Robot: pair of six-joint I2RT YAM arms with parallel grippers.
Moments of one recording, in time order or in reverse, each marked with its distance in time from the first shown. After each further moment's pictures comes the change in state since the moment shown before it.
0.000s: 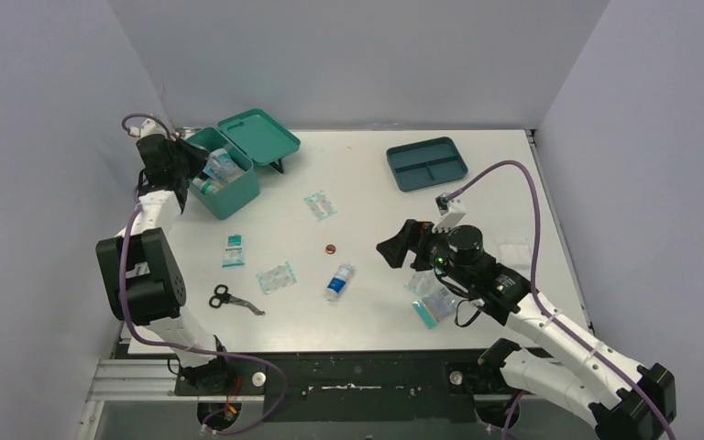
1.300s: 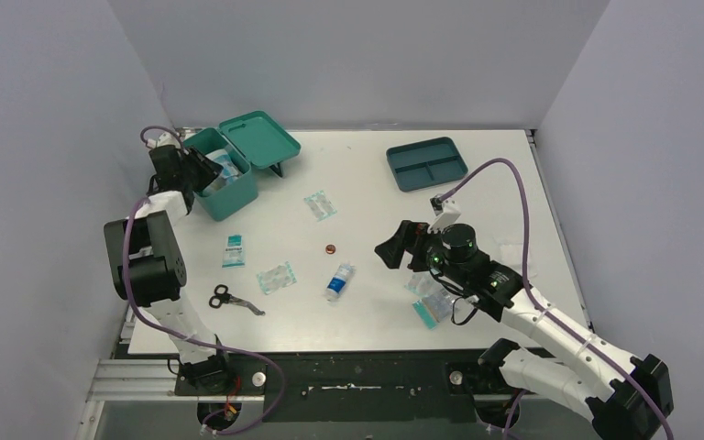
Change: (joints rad) left arm 0.000 0.167 -0.008 0.037 0.065 0.037; right arm 0.000 0.044 0.002 -0.006 0.001 0.000
